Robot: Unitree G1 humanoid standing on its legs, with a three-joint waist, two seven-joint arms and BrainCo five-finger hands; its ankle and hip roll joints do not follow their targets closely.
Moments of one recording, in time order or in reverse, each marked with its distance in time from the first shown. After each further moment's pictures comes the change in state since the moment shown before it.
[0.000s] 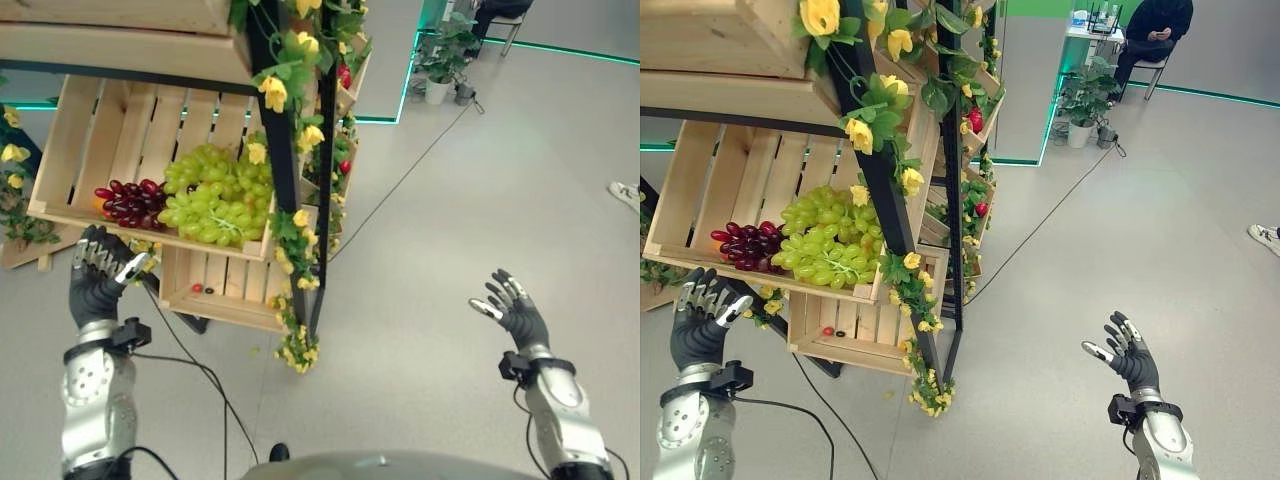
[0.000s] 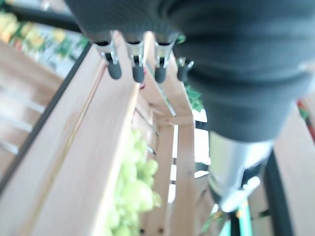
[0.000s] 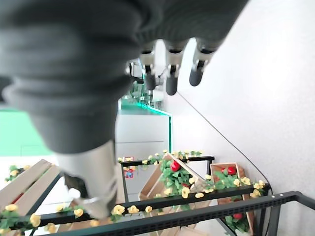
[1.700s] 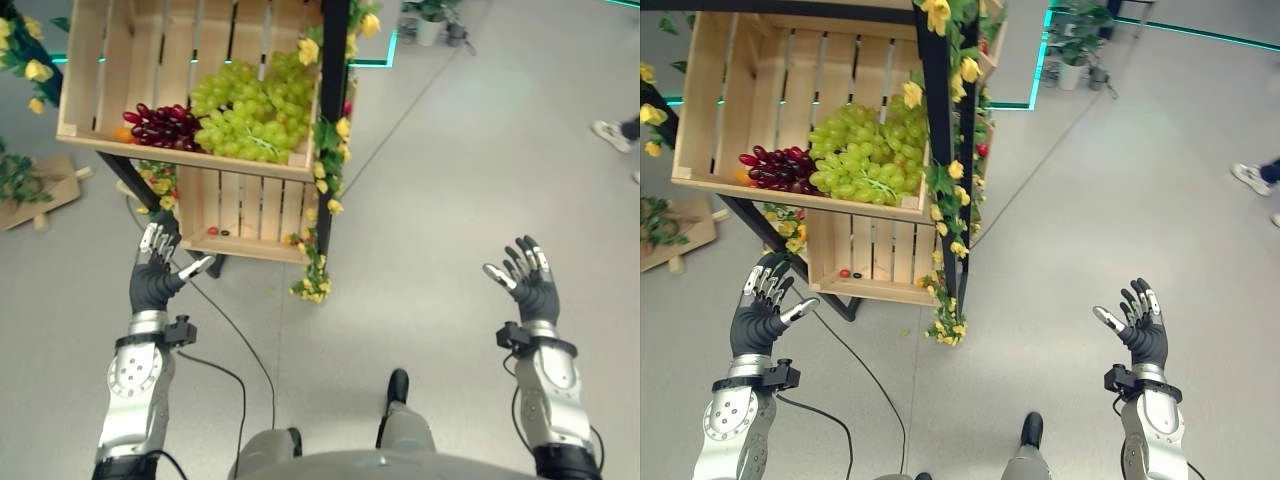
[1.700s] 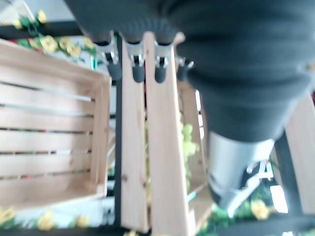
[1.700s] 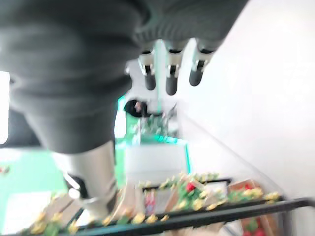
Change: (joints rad) left arm -0.027 0.046 -0.190 0.051 0.274 -0.103 0.052; right arm -0.060 0.070 -0.017 -0.066 0.035 -0.098 -0.114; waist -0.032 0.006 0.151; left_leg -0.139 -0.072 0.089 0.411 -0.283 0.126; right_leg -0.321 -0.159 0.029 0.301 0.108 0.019
